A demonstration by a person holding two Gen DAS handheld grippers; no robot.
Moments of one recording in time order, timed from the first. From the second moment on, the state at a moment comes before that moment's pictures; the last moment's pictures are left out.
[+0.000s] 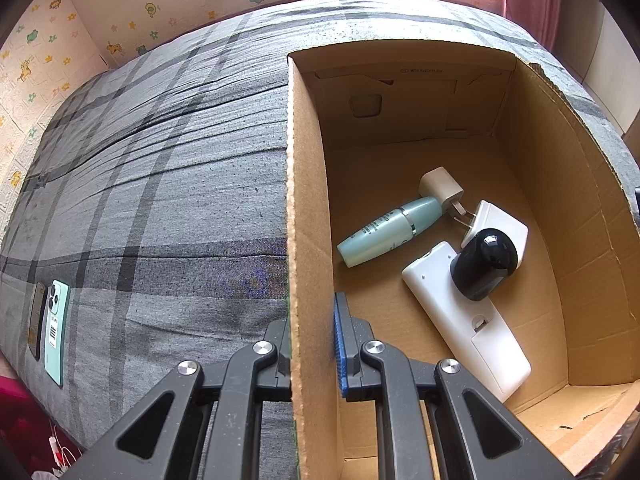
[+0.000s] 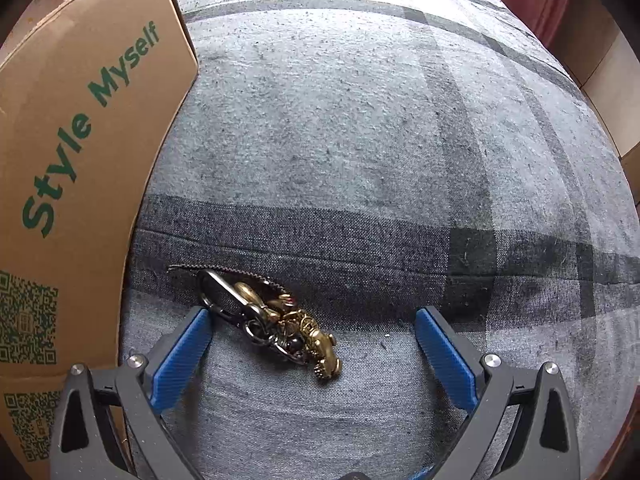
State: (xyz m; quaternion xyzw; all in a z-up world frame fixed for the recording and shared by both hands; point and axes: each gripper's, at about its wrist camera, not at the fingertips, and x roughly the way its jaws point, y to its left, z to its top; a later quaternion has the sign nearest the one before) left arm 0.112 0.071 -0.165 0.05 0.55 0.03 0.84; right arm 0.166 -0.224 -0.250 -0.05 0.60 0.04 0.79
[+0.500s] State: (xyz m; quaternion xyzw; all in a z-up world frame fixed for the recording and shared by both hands) left arm 0.112 0.070 -0.165 0.05 0.55 0.03 0.83; right arm 0.156 -0.207 -0.229 -0.06 0.58 0.03 0.81
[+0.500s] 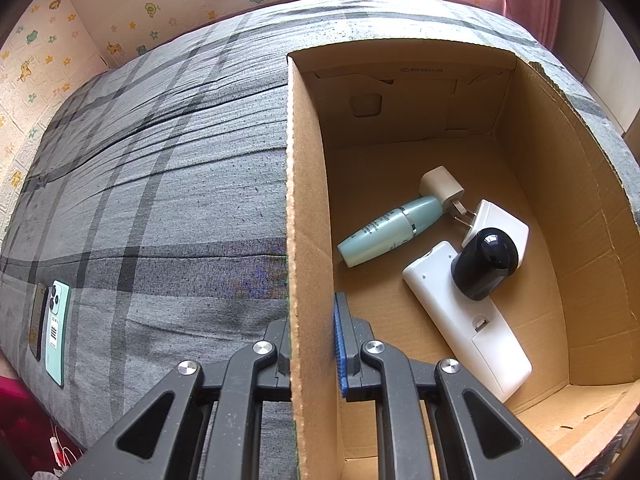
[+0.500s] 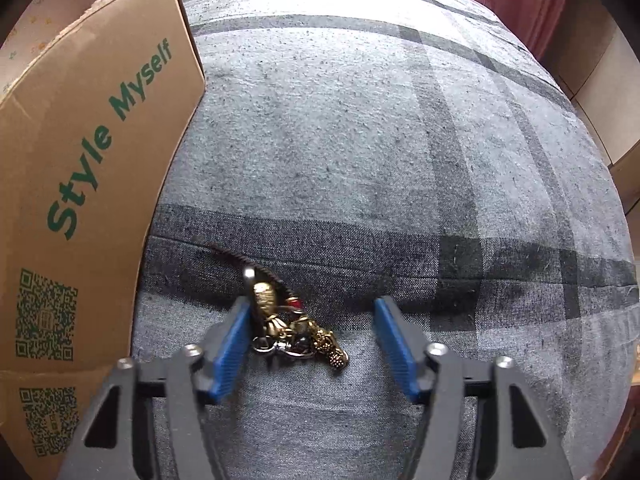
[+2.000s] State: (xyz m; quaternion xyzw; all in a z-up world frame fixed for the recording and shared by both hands) left arm 0.112 0.070 -0.164 0.05 0.55 0.03 0.84; right arm 0.137 -0.209 -0.098 -0.03 0.54 0.03 0.84
